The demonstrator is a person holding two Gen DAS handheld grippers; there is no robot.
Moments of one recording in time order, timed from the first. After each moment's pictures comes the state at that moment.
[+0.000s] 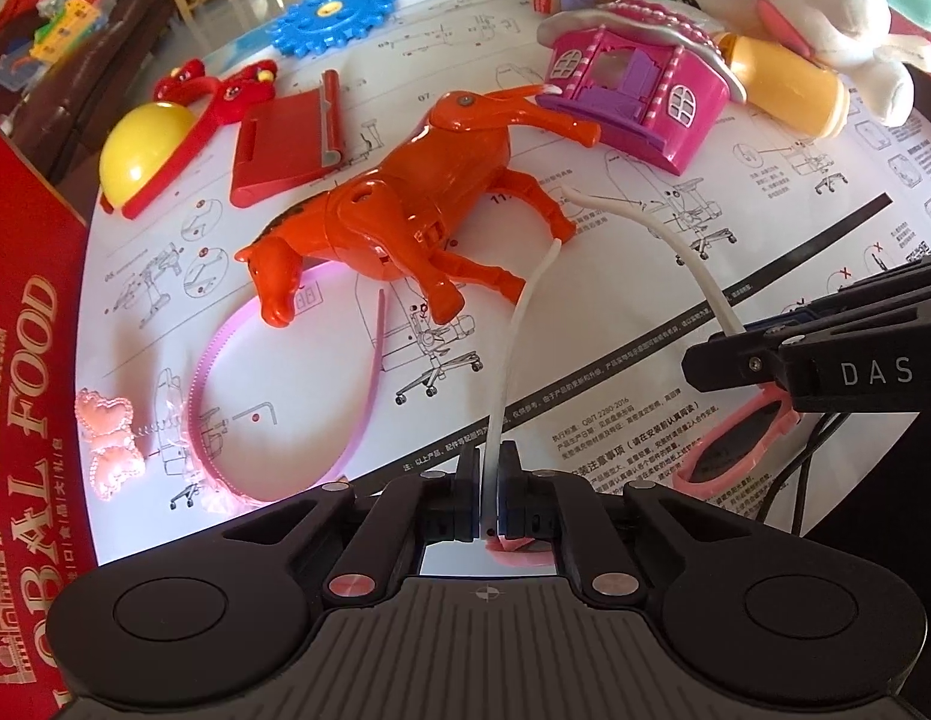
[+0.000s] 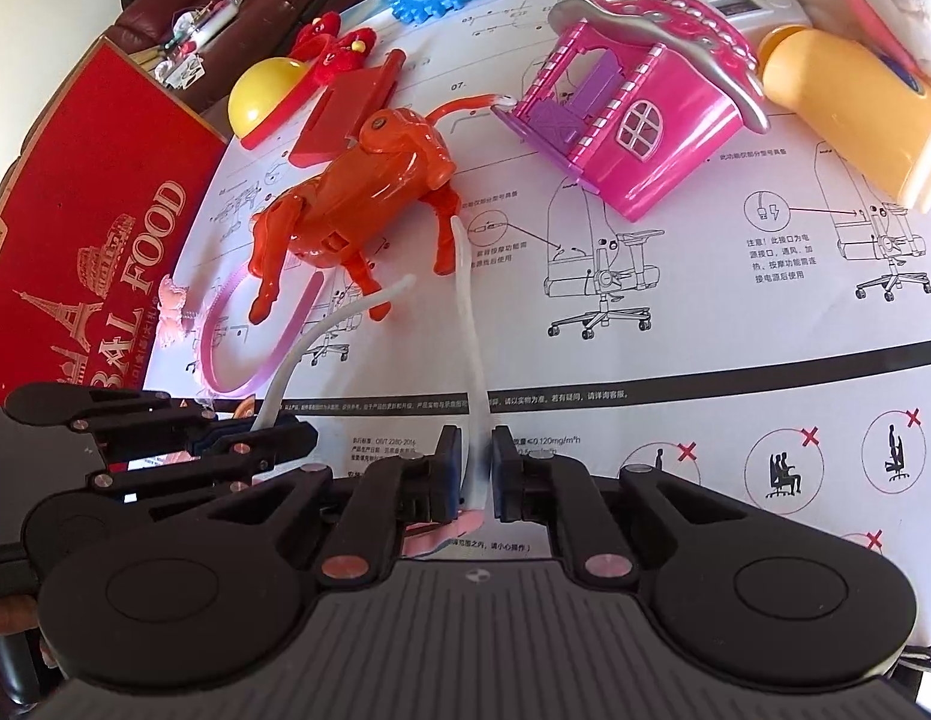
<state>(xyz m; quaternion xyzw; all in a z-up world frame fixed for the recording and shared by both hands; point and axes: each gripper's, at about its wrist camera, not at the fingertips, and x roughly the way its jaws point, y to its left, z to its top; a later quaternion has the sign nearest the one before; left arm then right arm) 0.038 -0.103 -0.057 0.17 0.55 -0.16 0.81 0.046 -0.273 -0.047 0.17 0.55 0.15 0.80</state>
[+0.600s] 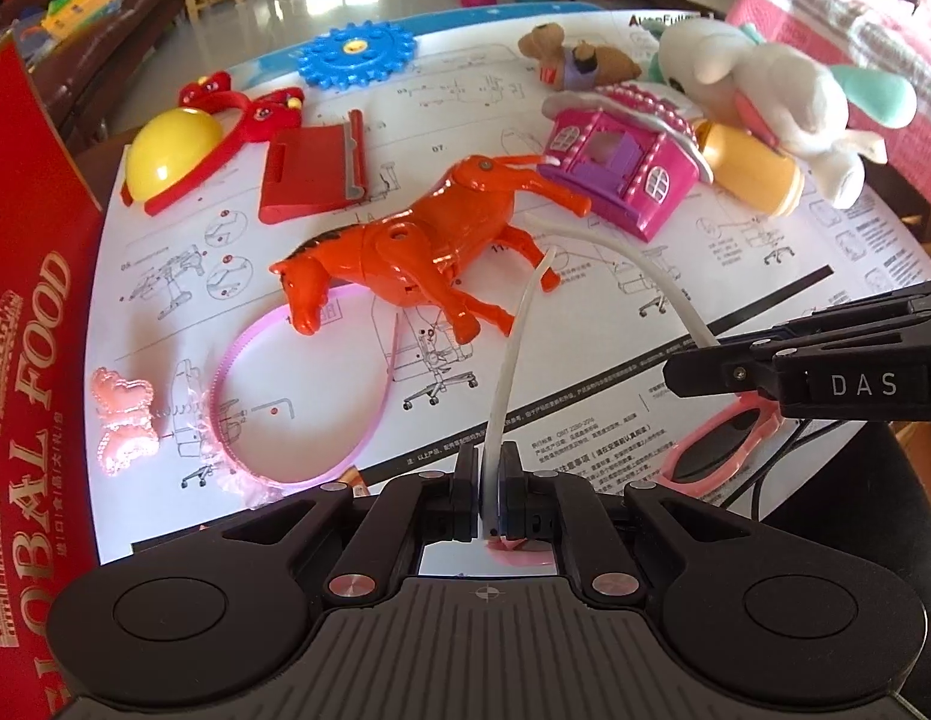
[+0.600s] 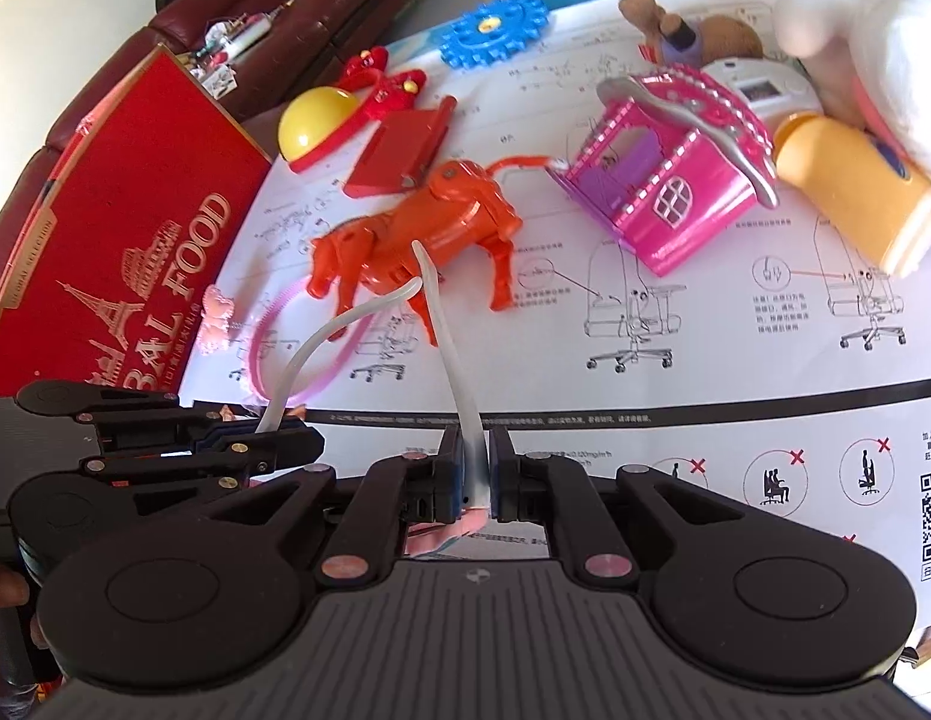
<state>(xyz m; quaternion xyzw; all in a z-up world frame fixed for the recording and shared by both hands) 0.024 -0.074 -0.017 0.10 0.52 -0.18 0.83 0.031 -0.266 -0.006 0.15 0.51 0.17 0.83</state>
